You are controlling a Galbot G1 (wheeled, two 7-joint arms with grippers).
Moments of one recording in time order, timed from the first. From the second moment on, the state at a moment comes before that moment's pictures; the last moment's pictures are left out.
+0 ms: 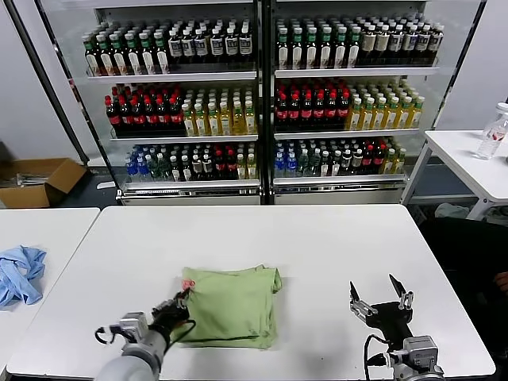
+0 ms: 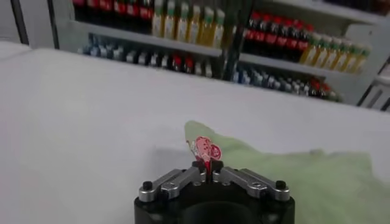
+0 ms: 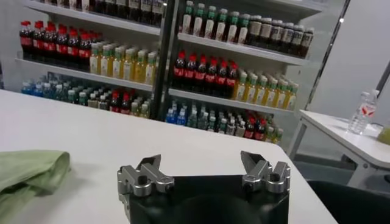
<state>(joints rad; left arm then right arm) 1.43 -1.27 -0.48 -2.09 -0.56 0.56 -0.21 -1.66 1.14 0.55 2.33 0.21 -0.42 0.22</state>
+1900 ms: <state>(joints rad) 1.20 -1.60 -0.11 -2.00 -0.59 0.43 -0.27 -1.65 1.14 0.57 2.34 0.20 -0.43 0.22</state>
